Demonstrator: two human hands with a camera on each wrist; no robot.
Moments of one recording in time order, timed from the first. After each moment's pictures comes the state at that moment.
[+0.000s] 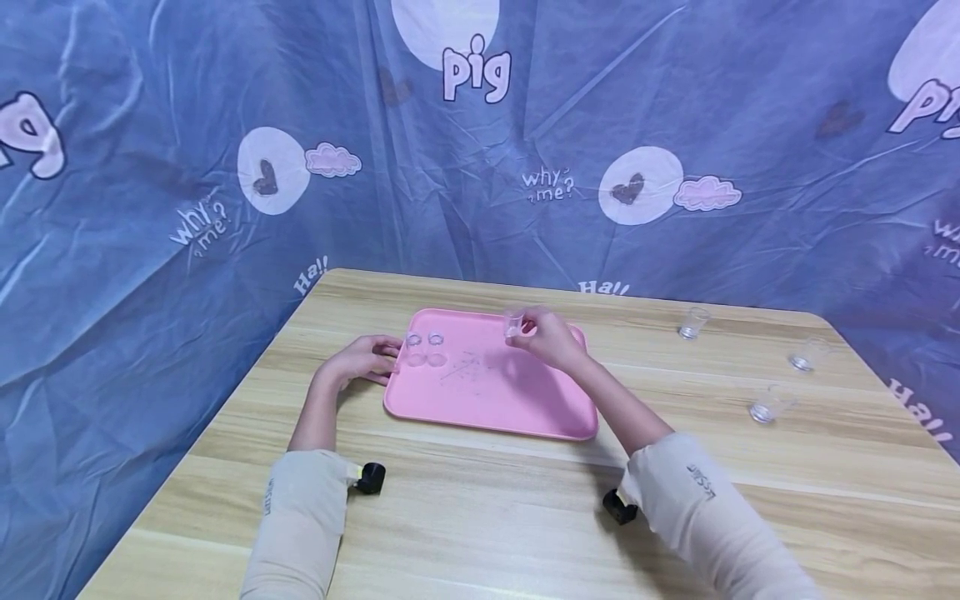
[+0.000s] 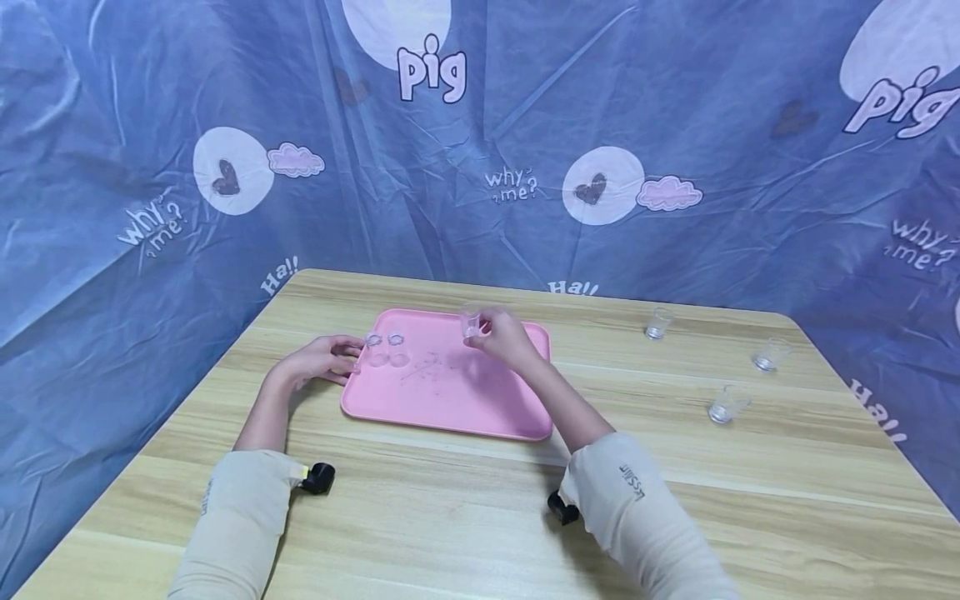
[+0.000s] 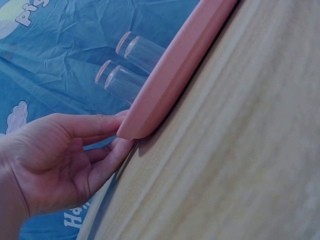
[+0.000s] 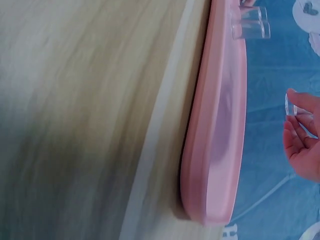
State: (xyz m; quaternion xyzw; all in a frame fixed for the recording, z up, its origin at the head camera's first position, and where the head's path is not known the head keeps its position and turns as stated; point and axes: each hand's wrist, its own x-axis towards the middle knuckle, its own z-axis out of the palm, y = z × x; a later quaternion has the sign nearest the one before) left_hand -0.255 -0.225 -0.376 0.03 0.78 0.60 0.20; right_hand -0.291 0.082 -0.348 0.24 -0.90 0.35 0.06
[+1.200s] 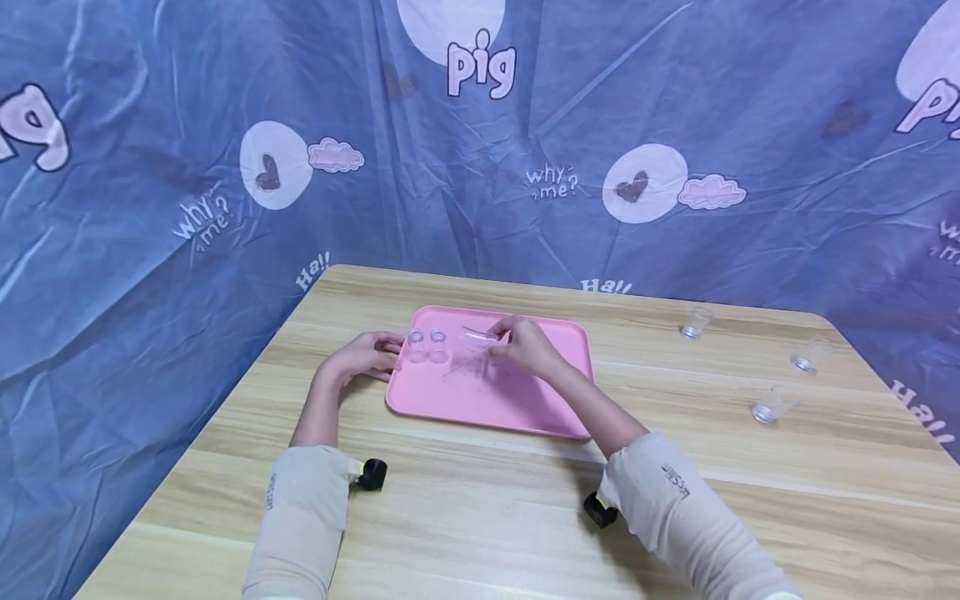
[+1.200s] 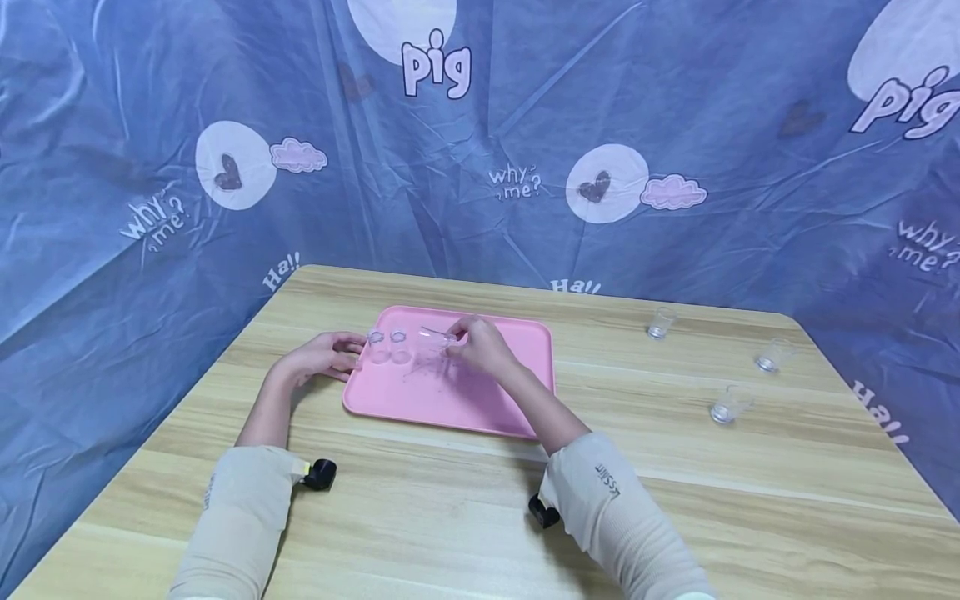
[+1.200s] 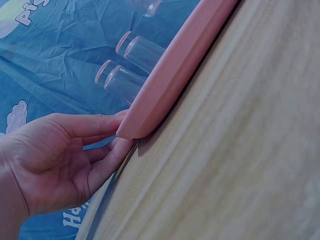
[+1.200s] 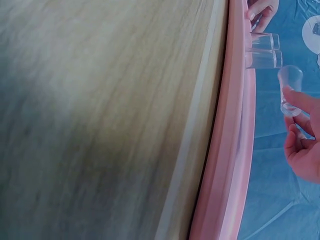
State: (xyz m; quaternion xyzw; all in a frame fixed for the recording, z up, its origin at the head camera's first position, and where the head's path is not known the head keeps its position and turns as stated) left_hand -0.264 -0.229 -0.388 0.03 0.78 0.60 0.20; right_hand -0.283 0.049 -0.358 0.26 -0.90 0.35 0.02
